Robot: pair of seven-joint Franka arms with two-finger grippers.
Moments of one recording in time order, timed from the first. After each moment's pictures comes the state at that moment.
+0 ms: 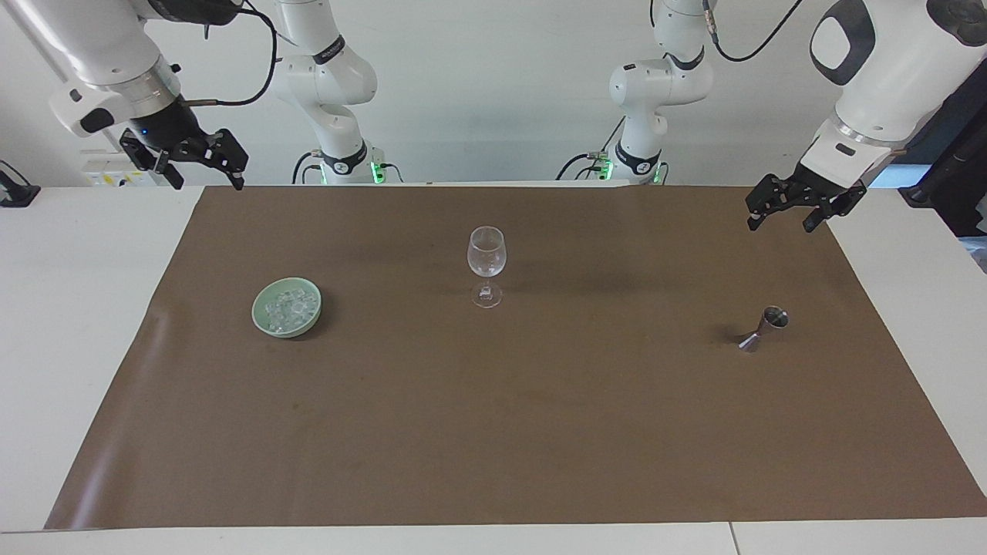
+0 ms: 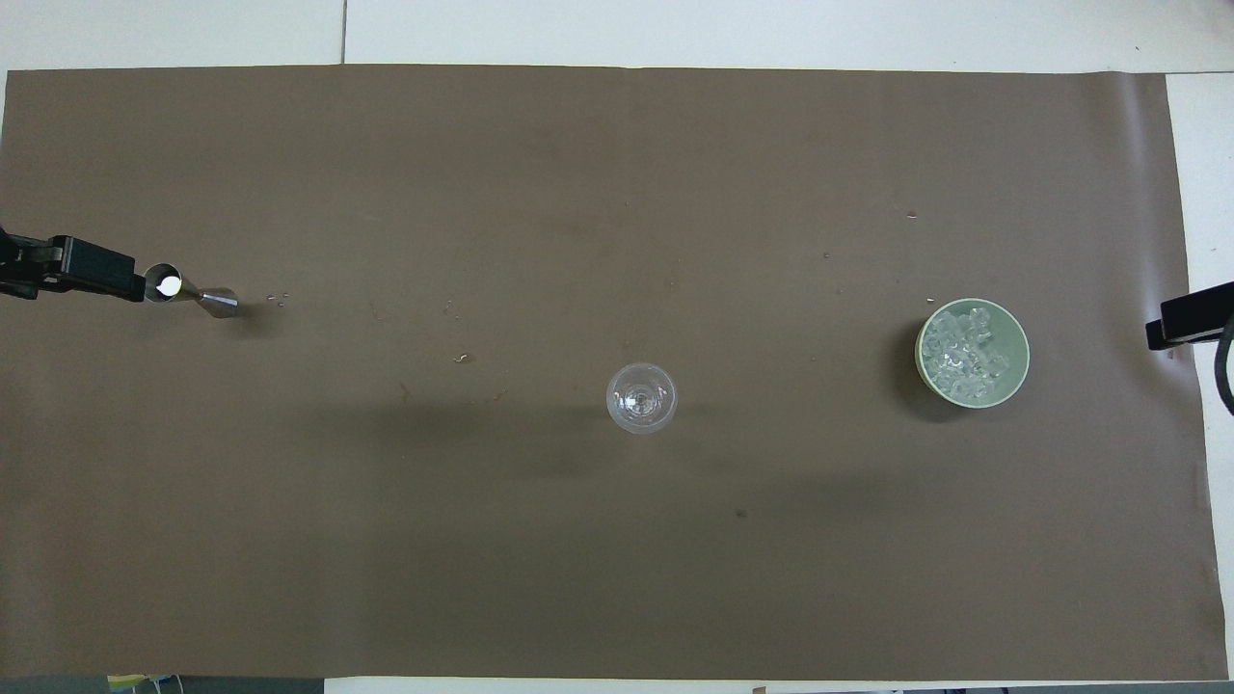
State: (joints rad) left arm 0.03 0.01 -0.06 -1.61 -0.02 1.59 0.09; right arm -0.06 -0.08 -0.04 -1.61 -0.01 1.45 -0.05
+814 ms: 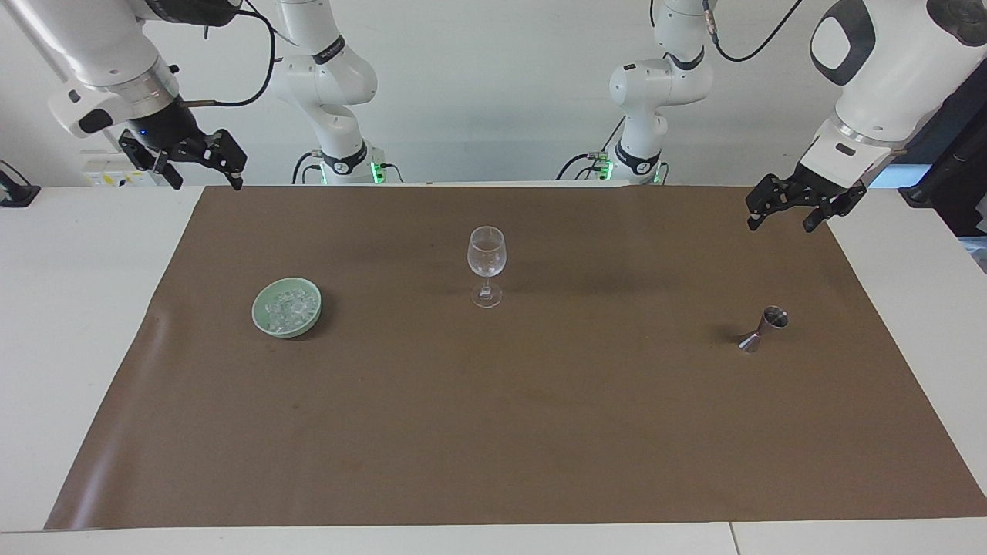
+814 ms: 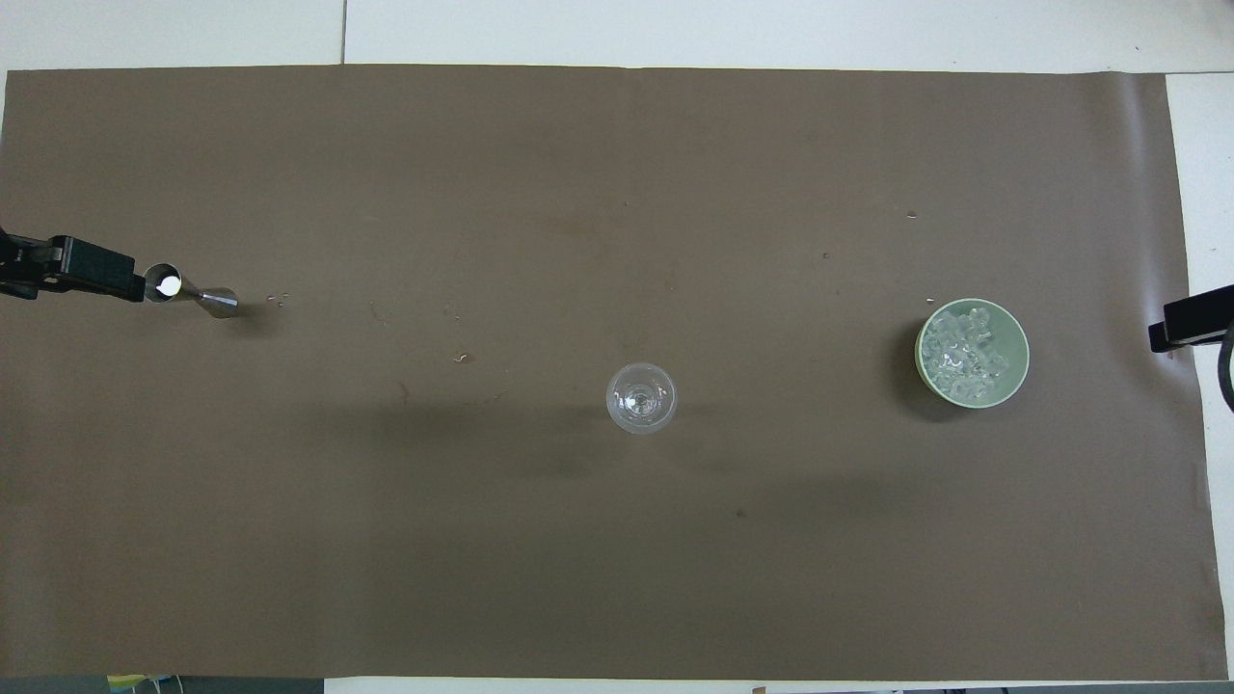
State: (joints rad) left arm 0.03 0.01 -0.06 -1.61 -0.02 1.59 0.09; right arm -0.06 -0.08 -0.04 -1.62 -0.01 1.45 -0.05
